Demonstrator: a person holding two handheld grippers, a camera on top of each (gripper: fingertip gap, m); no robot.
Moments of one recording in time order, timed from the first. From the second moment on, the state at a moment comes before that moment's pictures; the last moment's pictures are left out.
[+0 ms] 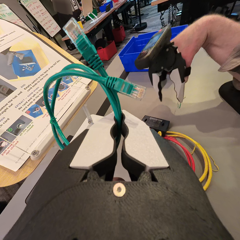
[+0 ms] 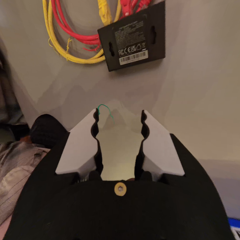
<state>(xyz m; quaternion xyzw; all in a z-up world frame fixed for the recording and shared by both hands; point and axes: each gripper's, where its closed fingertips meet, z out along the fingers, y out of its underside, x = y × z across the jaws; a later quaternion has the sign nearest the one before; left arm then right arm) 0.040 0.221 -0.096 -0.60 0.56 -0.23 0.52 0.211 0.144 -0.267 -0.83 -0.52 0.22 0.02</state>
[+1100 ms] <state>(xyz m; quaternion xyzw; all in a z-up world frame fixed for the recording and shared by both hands) 0.051 0.220 -0.105 -0.60 0.56 -0.21 0.52 0.225 0.274 -0.245 -0.81 -0.48 0.04 0.33</state>
